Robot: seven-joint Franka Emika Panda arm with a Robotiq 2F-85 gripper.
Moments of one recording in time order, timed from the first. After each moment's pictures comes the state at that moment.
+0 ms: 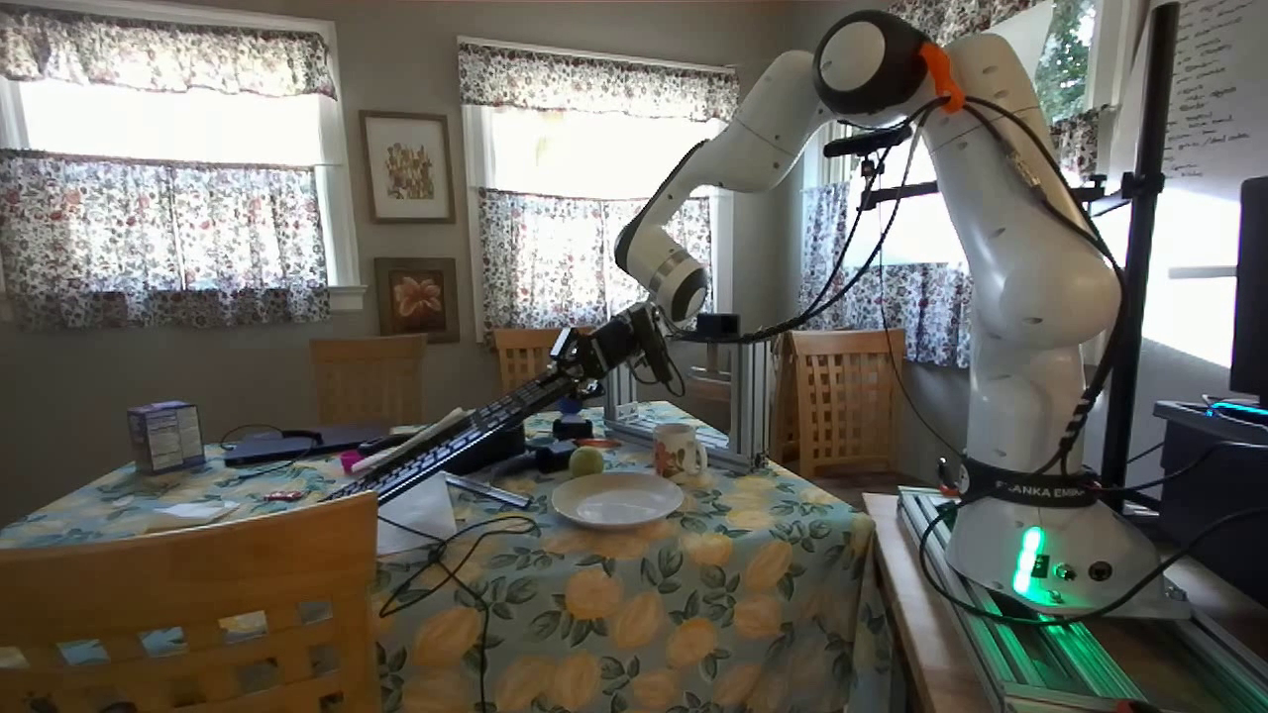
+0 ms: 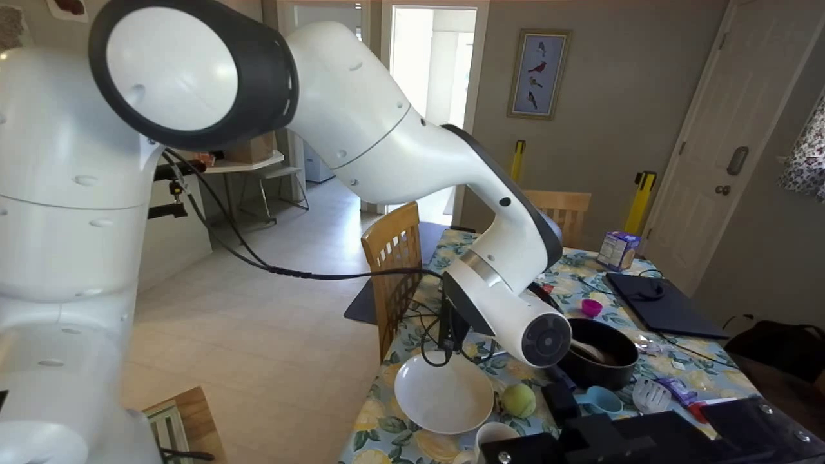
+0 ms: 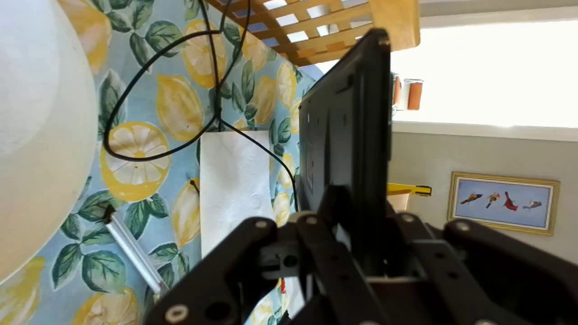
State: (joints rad) arm -0.19 0.31 -0.19 -2.12 1.51 2.02 -0.74
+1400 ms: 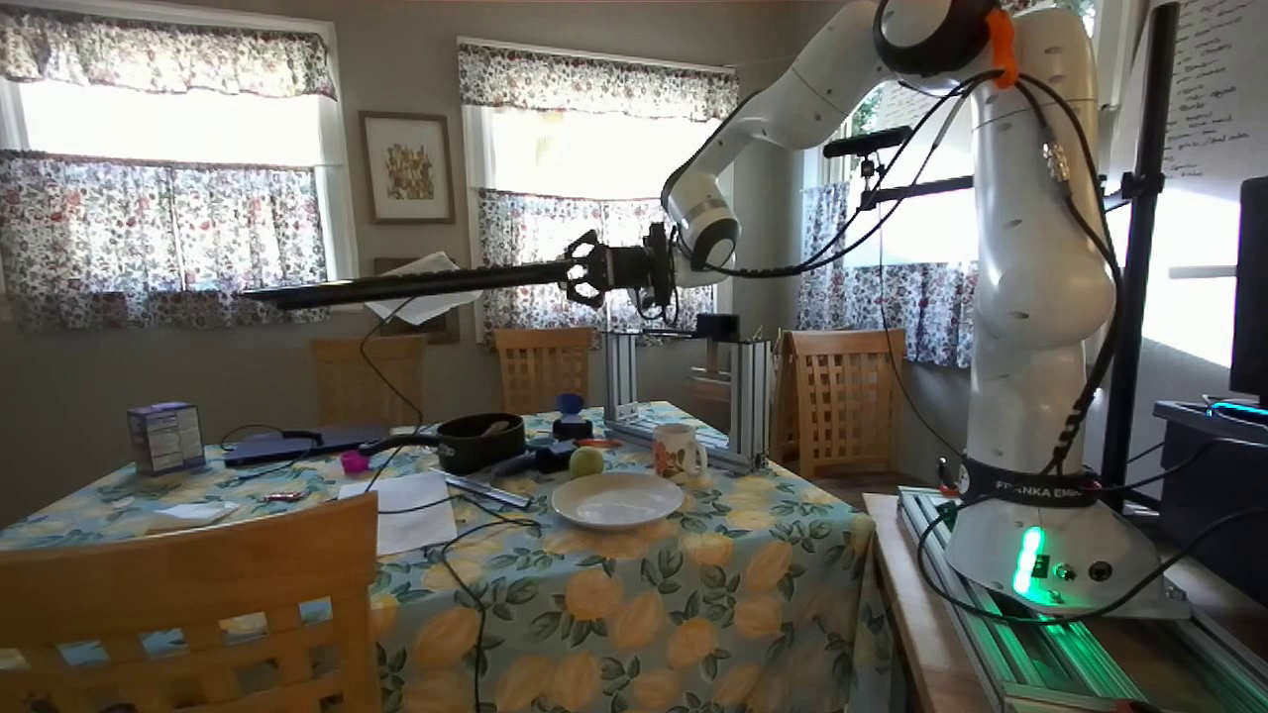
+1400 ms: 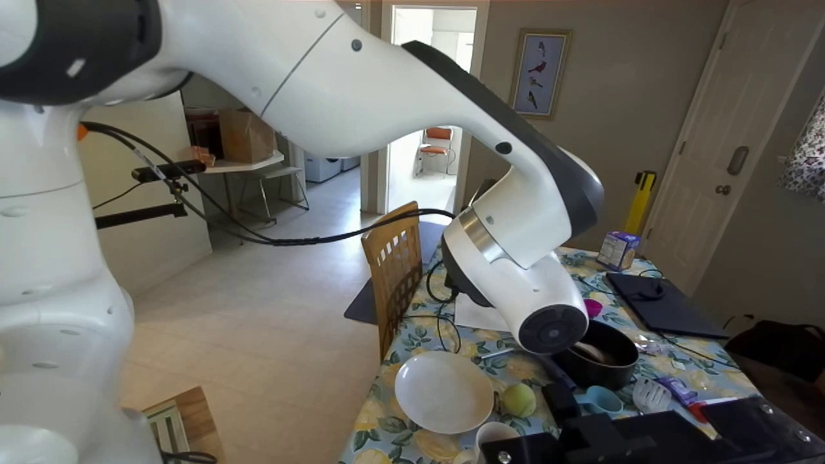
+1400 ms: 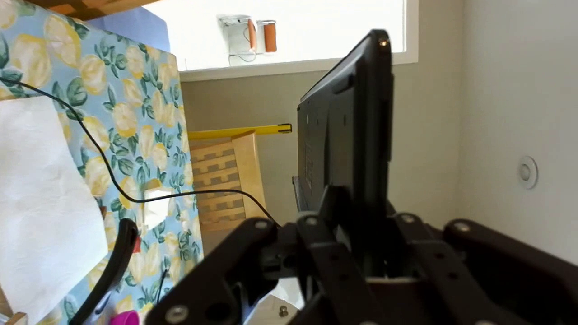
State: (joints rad) arm -0.24 0.08 -0.24 -2.19 1.77 1.84 -0.63
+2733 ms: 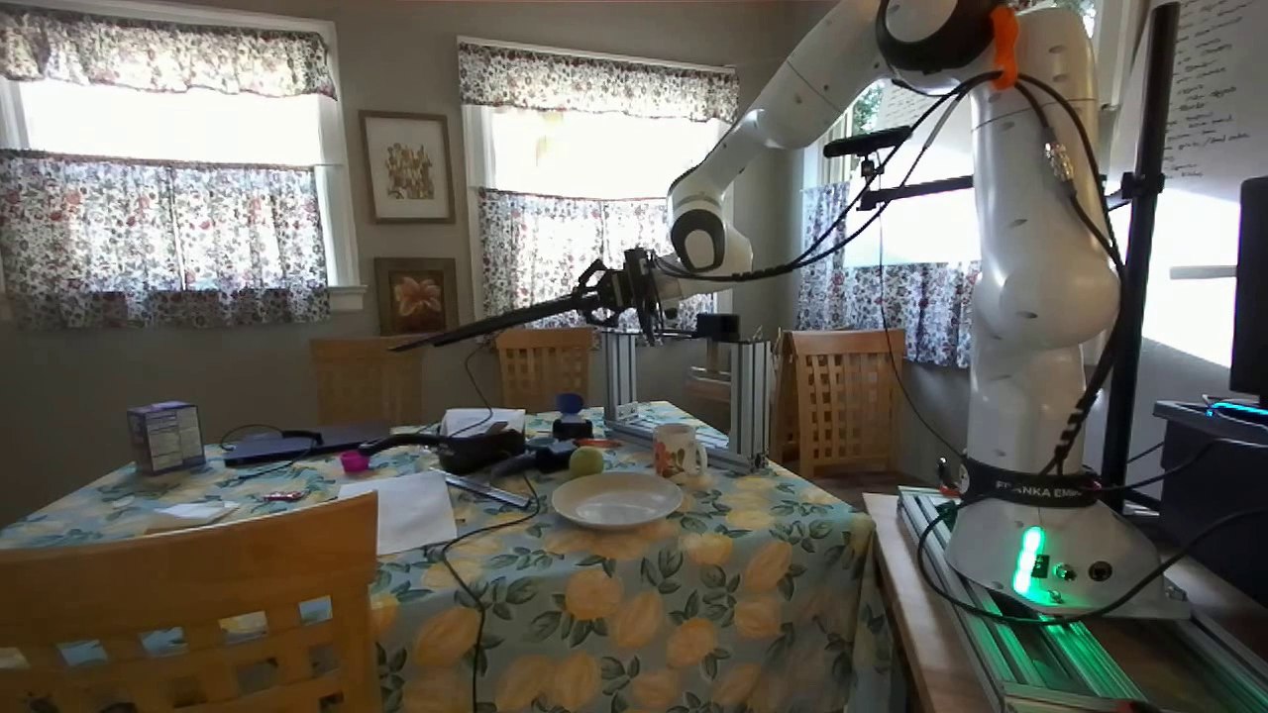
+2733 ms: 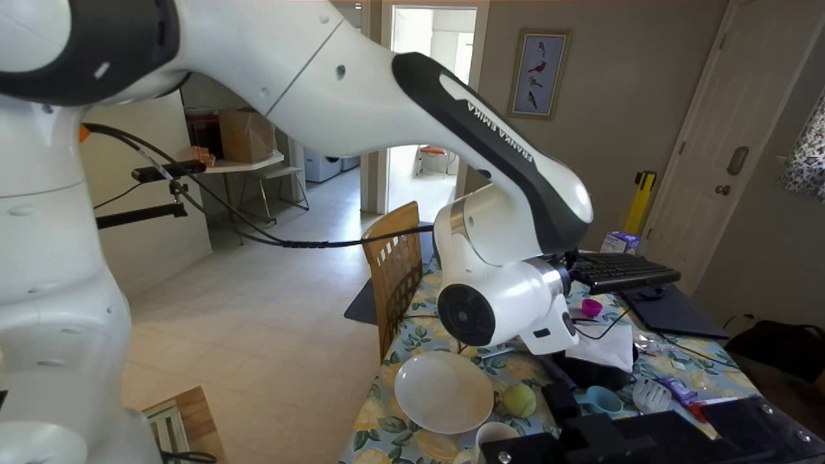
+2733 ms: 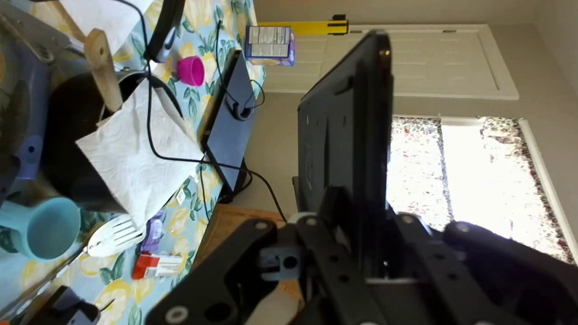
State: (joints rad) arm -0.19 0.08 -0.22 -2.19 2.28 2.47 -0.94
